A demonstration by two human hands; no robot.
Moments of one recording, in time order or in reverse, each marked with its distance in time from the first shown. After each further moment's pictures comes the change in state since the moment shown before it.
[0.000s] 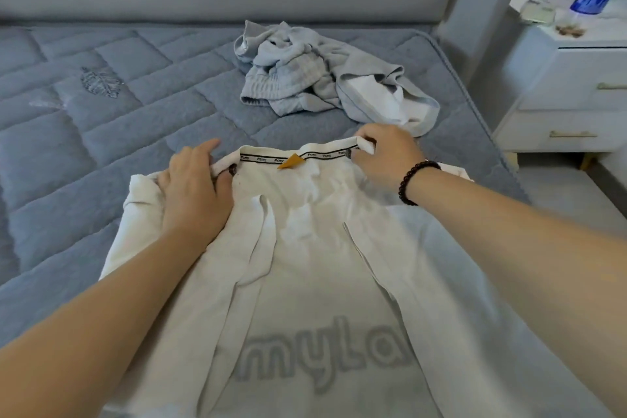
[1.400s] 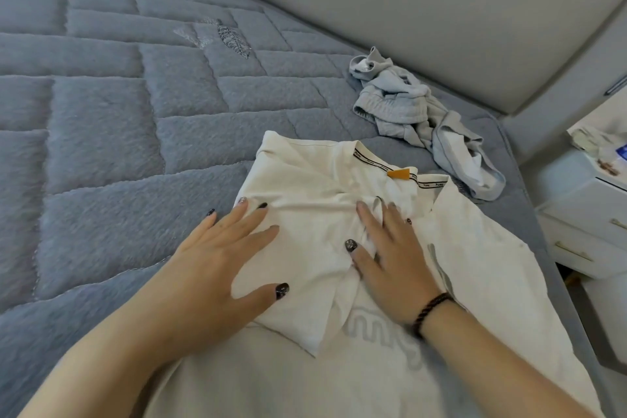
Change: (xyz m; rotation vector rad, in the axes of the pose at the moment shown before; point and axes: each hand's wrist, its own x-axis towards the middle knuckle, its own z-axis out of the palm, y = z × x) left_hand -0.155 -0.070 -0.122 -0.119 -0.407 0.129; right_hand -0.118 -0.065 0.089 -0.357 -0.185 -0.310
